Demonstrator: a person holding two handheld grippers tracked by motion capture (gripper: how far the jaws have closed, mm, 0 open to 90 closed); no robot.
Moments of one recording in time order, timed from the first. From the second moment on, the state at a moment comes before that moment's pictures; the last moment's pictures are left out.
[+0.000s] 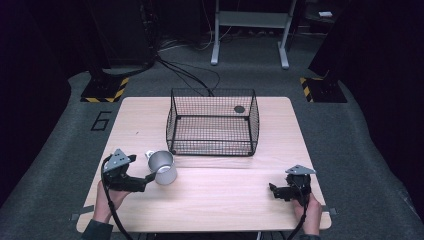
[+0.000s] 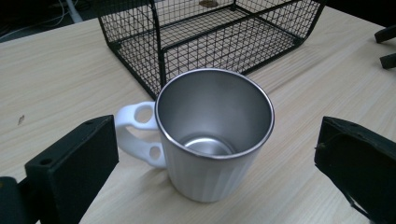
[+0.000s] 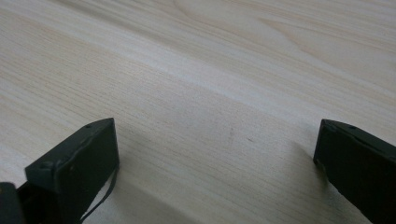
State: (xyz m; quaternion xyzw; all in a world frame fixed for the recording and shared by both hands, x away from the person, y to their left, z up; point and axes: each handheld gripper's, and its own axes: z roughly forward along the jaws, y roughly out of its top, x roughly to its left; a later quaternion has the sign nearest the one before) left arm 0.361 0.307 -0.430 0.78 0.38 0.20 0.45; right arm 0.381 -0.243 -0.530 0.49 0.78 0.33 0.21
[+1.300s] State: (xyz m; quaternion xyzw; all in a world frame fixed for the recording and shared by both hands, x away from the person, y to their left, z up) left arm 0.399 0.272 -0.455 0.80 0.37 0.19 0.43; right arm 0.381 -0.243 -0.530 0.49 0.78 0.33 0.21
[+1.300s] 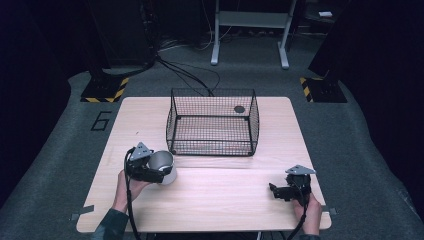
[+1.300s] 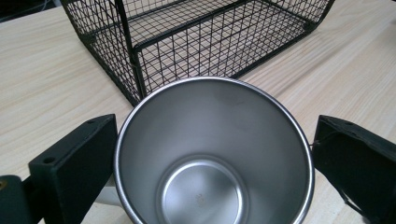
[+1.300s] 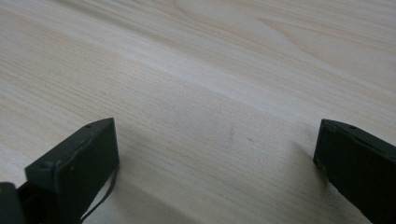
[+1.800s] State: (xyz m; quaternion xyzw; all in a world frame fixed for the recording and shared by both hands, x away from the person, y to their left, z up) left arm 0.397 0.268 -0.455 0.80 0.37 0.22 0.42; right arm 0.381 -0.243 -0.530 0.49 0.78 0.33 0.21
